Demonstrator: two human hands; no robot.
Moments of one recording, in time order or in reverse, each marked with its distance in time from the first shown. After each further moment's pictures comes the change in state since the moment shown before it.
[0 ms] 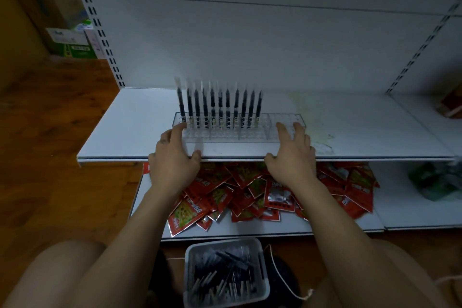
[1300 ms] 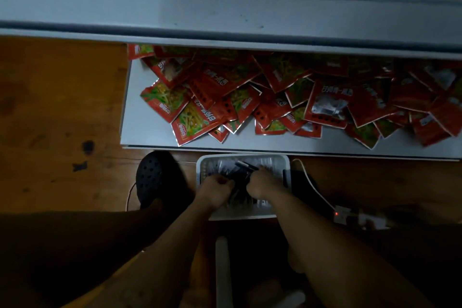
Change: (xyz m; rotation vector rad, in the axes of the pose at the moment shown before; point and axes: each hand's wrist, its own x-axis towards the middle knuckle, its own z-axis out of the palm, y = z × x) left_hand -0.130 -0.143 0.221 -0.214 -0.877 -0.740; right_hand -0.086 0.060 0.337 -0.144 -1.124 0.081
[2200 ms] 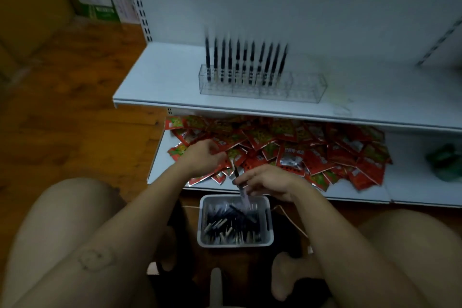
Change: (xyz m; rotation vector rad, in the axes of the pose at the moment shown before) left_hand -0.189 0.091 -0.115 0.292 0.375 0.589; right_hand -0.232 -0.014 -0.111 0.725 0.046 -0.424
